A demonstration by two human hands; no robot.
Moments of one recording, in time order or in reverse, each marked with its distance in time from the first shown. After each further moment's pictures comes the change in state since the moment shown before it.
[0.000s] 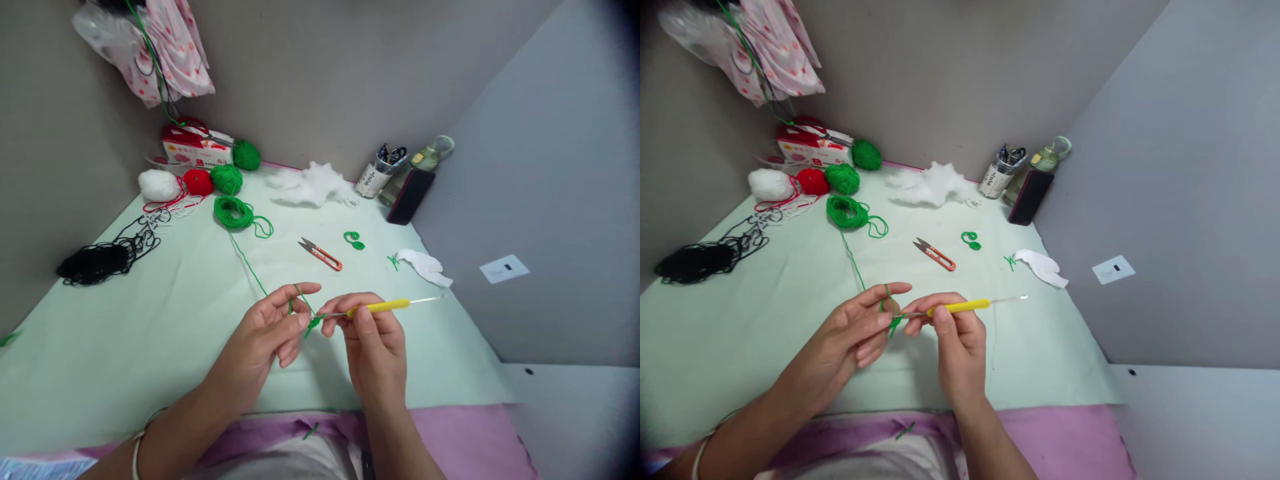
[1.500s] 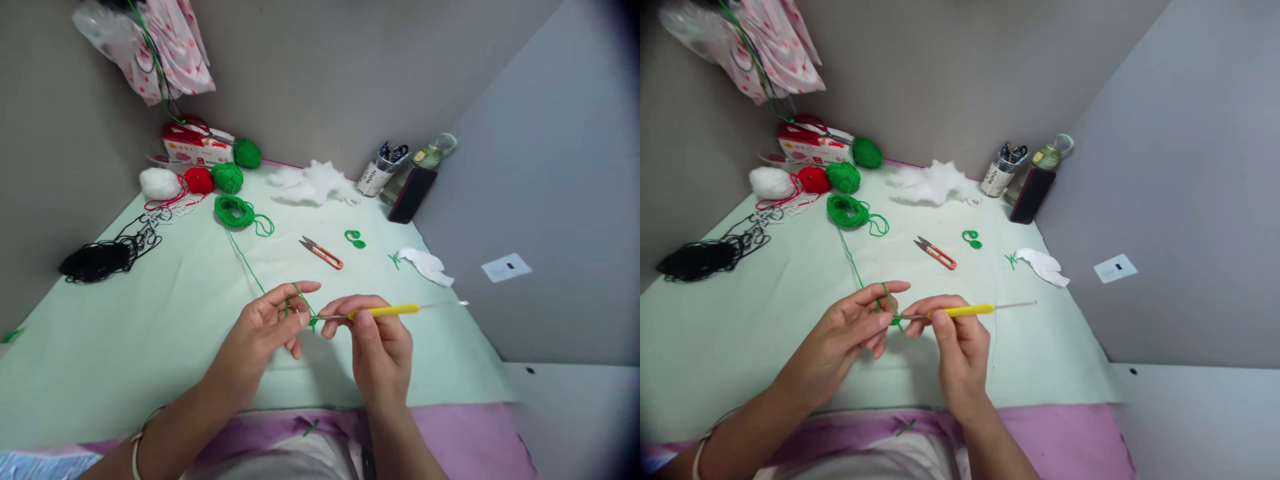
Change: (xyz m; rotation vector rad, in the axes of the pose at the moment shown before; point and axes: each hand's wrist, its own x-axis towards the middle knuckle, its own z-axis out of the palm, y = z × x) left_hand -0.002 -0.001 -0.003 0.137 0.037 0.070; right_hand -0.004 -0.003 -0.004 -0.196 0.003 -0.080
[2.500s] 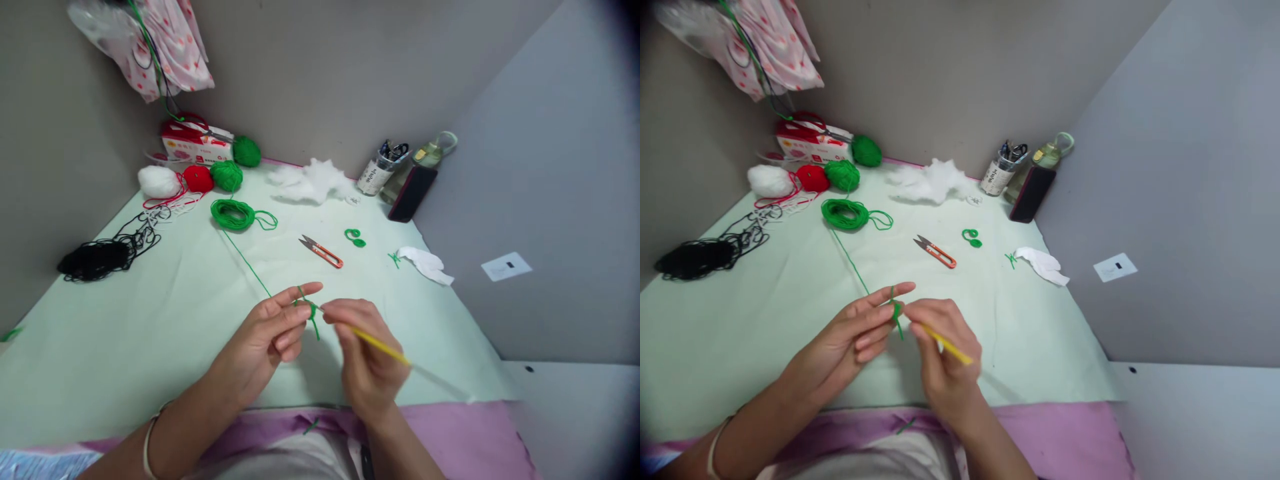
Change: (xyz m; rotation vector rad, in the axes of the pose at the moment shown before) left_hand 0.005 -0.006 0.002 -0.318 -0.031 -0.177; right_hand -0.011 0.008 0.000 -0.415 -0.007 -0.341
